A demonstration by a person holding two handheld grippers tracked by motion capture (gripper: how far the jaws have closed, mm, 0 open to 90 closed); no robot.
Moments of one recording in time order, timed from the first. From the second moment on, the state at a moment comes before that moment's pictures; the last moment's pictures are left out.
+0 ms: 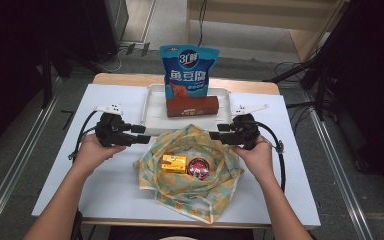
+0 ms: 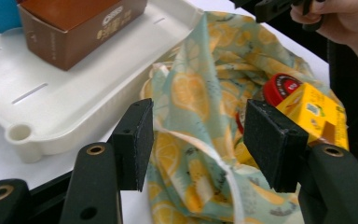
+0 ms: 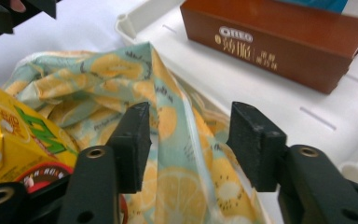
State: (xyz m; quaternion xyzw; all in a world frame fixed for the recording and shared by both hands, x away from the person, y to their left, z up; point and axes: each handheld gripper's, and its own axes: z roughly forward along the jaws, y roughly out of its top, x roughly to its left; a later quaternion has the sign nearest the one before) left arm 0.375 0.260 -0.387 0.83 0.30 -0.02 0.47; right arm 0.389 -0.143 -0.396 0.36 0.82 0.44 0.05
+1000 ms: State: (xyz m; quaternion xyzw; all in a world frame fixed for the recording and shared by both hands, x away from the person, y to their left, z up) left arm 0.343 0.227 -0.382 0.85 0.24 -0.04 0.46; right arm 0.379 -0.156 -0.408 0.37 0.81 0.44 0.05
